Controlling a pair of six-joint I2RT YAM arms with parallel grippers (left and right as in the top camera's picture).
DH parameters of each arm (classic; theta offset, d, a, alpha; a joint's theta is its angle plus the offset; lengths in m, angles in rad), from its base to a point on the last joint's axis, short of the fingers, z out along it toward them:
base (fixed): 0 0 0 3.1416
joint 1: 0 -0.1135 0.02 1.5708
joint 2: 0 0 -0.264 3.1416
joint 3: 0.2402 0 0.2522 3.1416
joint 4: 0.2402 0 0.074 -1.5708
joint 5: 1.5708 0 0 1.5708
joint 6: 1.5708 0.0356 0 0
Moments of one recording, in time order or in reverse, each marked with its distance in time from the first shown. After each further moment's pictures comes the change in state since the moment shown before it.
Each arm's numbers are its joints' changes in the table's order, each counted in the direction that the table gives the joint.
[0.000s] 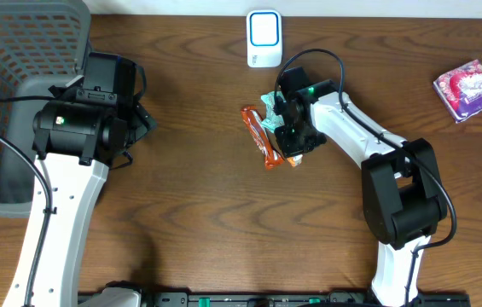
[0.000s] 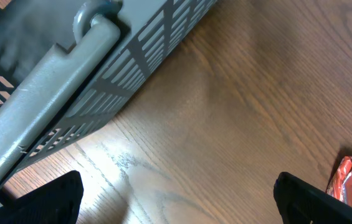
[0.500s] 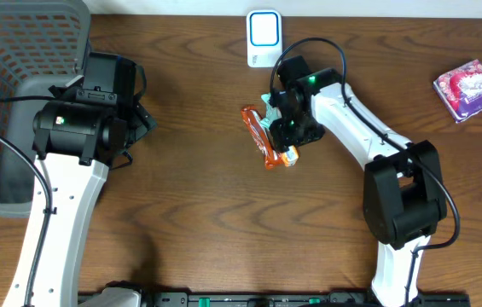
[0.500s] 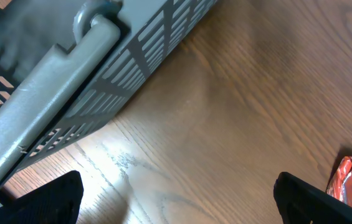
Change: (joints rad) left arm 0.000 0.000 0.000 0.000 0.000 0.000; right arm 0.000 0.000 0.103 0.087 -0.032 -0.068
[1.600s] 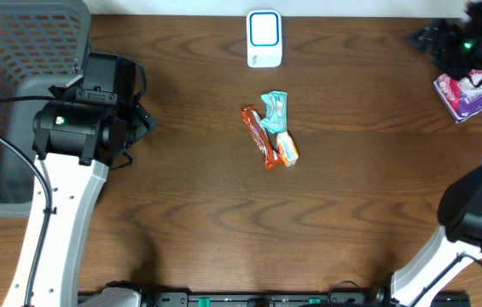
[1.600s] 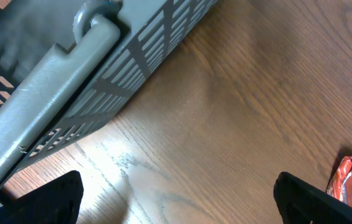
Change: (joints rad) left arm 0.000 0.000 0.000 0.000 0.000 0.000; right arm 0.707 -0.056 0.383 -0.076 -0.443 0.219
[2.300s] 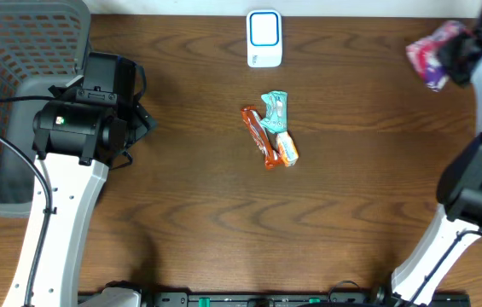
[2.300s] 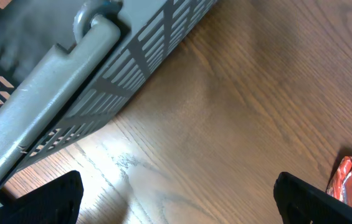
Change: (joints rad) left arm 0.000 0.000 0.000 0.000 0.000 0.000; right arm 0.051 0.188 -0.003 -0.228 0.610 0.481
